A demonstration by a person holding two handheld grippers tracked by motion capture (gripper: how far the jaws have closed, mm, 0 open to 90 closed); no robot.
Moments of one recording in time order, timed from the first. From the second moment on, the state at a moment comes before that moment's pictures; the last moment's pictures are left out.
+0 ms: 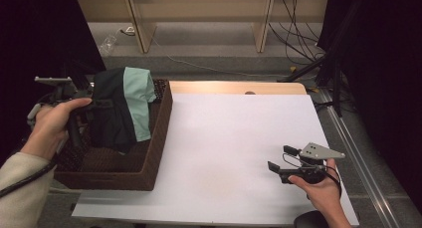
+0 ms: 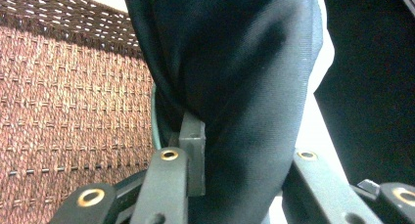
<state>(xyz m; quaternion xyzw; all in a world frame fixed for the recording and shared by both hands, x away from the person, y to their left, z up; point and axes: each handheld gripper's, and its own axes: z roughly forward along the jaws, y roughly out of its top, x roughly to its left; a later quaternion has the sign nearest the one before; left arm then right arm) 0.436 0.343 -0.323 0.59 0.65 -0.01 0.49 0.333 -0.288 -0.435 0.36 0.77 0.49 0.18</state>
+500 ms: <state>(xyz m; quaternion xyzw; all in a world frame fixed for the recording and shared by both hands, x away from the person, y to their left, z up) 0.438 0.344 -0.330 0.59 0.65 -0.01 0.49 0.333 -0.288 -0.435 0.36 0.77 0.49 0.18</state>
